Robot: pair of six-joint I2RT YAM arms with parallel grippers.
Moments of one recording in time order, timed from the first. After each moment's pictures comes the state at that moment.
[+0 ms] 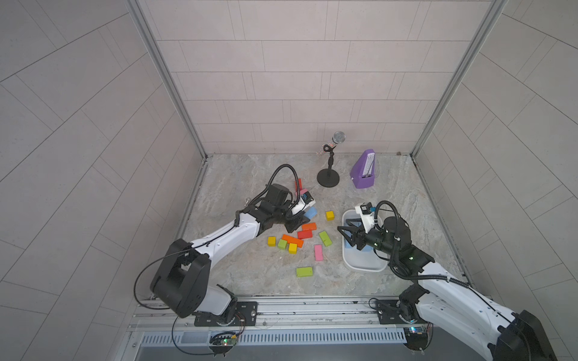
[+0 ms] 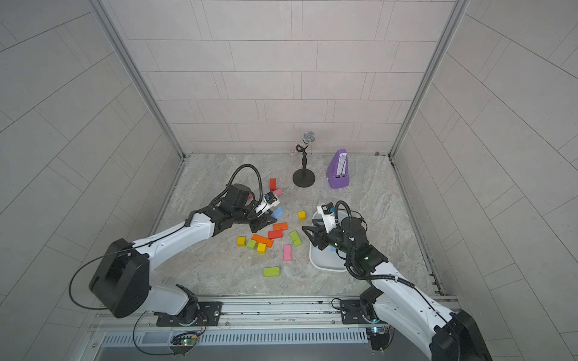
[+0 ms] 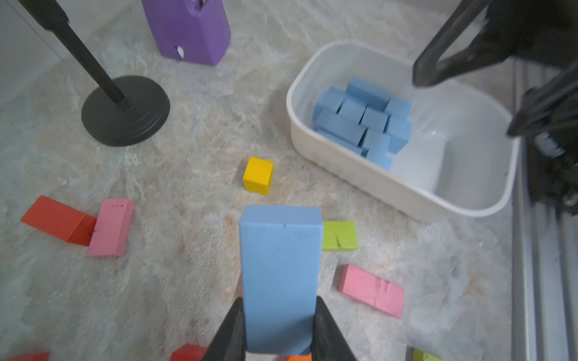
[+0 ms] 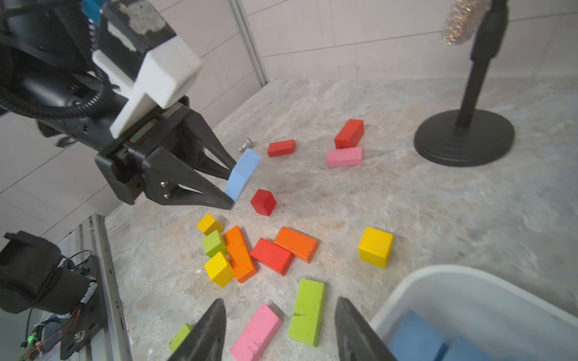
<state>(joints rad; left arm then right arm) -0.54 1.41 0.87 -0.17 0.52 0.33 0.48 0.84 0.38 0.17 -0.37 0.24</state>
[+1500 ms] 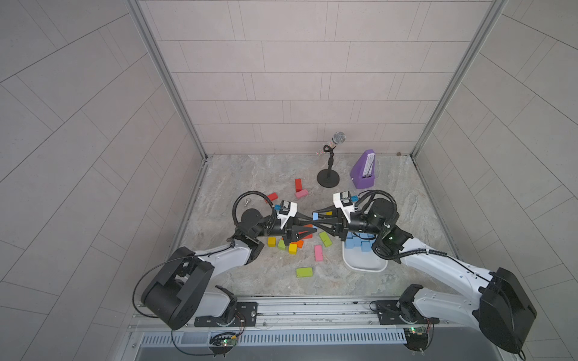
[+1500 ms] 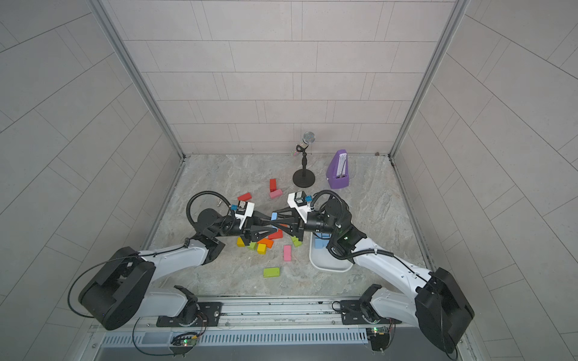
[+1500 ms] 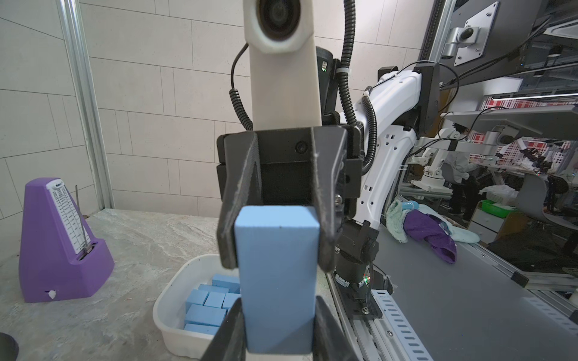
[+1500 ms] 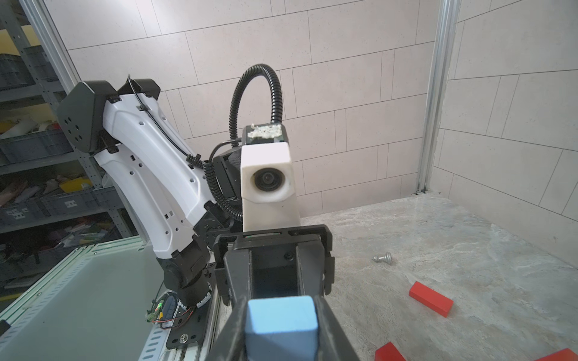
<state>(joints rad) -0.53 1.36 0.46 1.15 1.05 -0.27 0.63 1.14 0.65 0.55 -0.77 0.19</state>
